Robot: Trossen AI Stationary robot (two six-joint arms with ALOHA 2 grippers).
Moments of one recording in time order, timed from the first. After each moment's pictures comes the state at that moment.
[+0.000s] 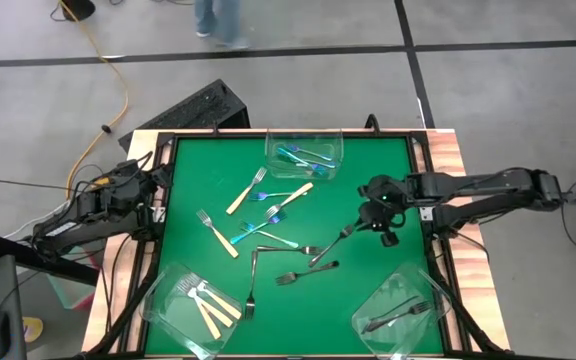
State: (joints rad) left arm 0.29 0.00 0.44 -0.90 -0.78 -0.99; right arm -0.08 1.02 0.68 -0.58 -0.26 -0.31
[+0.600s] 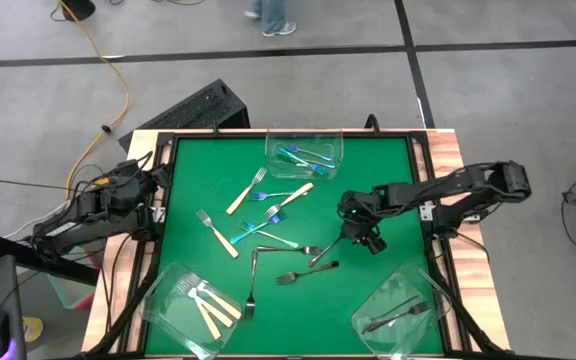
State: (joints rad) left arm 0.29 0.00 0.44 -0.90 -0.78 -0.99; right arm -0.05 1.40 0.68 -0.43 -0.26 -0.55
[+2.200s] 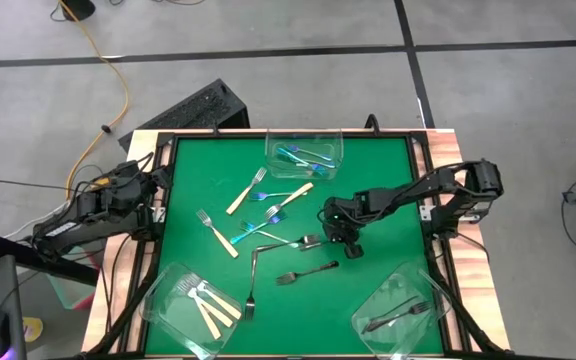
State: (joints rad) left arm 0.29 0.00 0.44 -0.93 -0.77 -1.03; right arm -0.02 1.62 0.77 -0.36 -0.19 -0.24
